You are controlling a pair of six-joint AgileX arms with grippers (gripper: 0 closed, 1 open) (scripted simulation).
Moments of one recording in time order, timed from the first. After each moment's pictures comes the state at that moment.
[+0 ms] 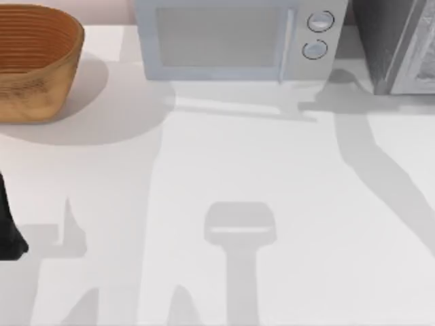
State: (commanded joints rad) left arm 0.00 0.00 0.00 0.00 0.00 0.00; right arm 0.59 1.30 1.90 -0.59 0.61 0.02
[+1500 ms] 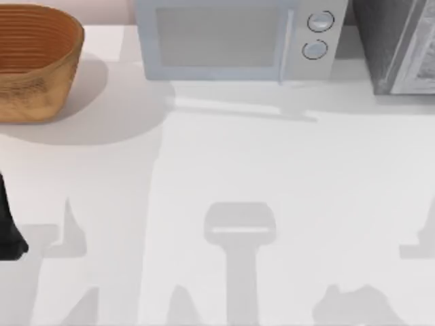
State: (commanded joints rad) left arm 0.00 0.00 0.00 0.00 0.00 0.00; right arm 0.01 0.01 0.01 -0.01 0.01 0.00
